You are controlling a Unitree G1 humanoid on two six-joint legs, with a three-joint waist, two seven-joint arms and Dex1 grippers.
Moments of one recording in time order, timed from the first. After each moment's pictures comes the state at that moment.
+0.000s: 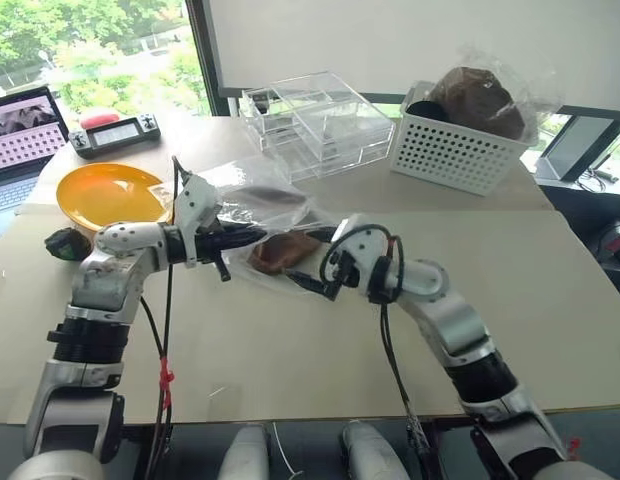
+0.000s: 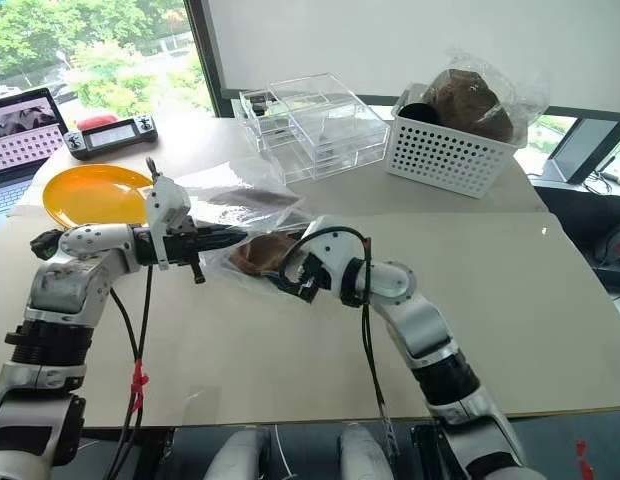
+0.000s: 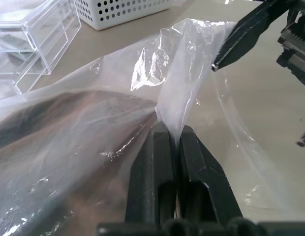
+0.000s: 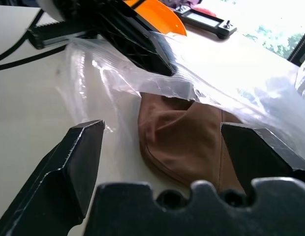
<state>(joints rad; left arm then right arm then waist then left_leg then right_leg) -0.63 0.66 -0.01 0.07 -0.36 0.46 -1.05 -0.58 -0.32 0.33 -0.07 0.12 0.34 0.63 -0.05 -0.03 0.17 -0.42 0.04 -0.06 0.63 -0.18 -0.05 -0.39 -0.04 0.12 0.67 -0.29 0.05</state>
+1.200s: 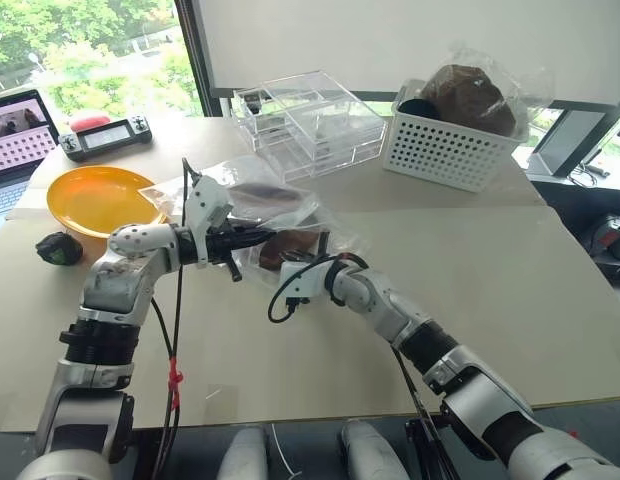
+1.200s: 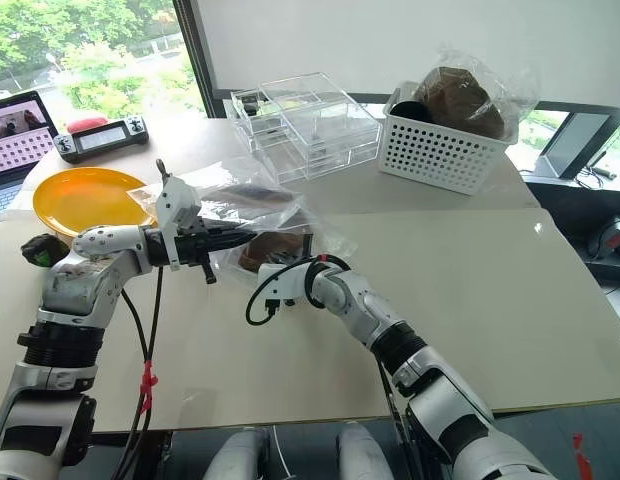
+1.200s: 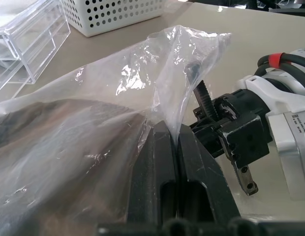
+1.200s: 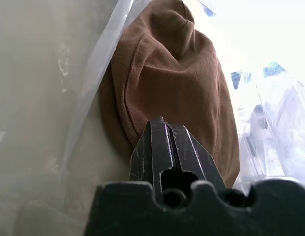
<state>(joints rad) -0.63 0.62 -0.01 0.06 -0.36 0.50 -1.02 -0.76 -0.23 0.58 0.47 -0.58 -0.17 0.28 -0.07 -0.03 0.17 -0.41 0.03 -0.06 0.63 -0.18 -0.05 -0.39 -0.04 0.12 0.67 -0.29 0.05</state>
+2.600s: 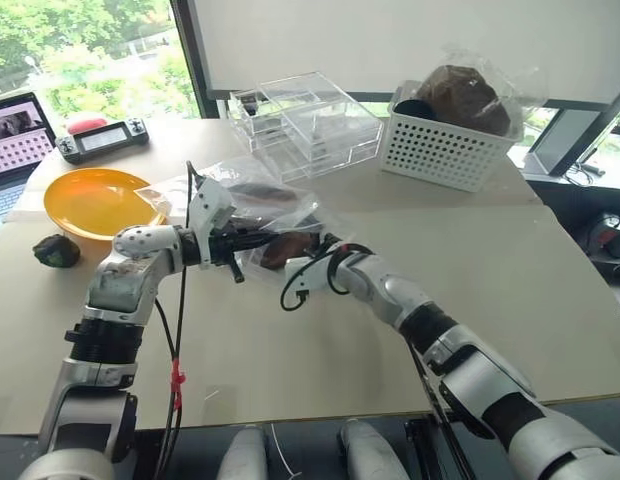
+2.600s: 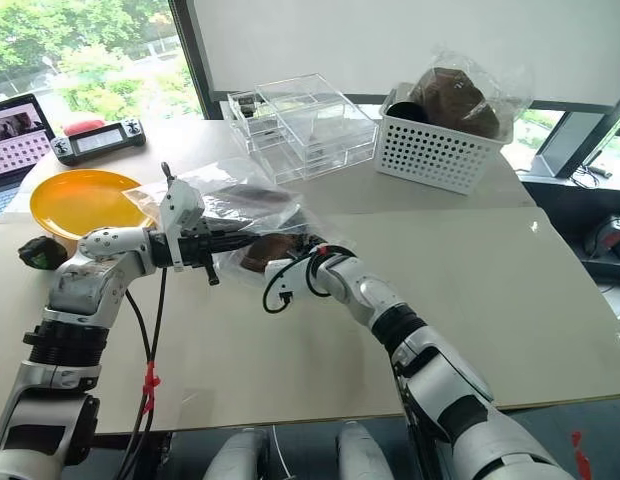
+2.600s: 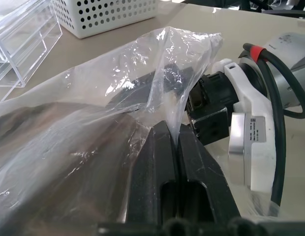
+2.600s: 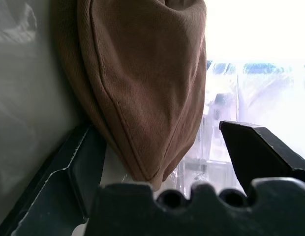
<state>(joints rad) -0.63 0.60 -0.02 0.08 -0.35 0.48 -1.03 -0.90 -0.21 0.63 0.68 -0.85 -0.20 0.11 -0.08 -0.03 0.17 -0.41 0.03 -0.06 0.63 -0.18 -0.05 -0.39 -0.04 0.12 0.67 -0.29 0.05</state>
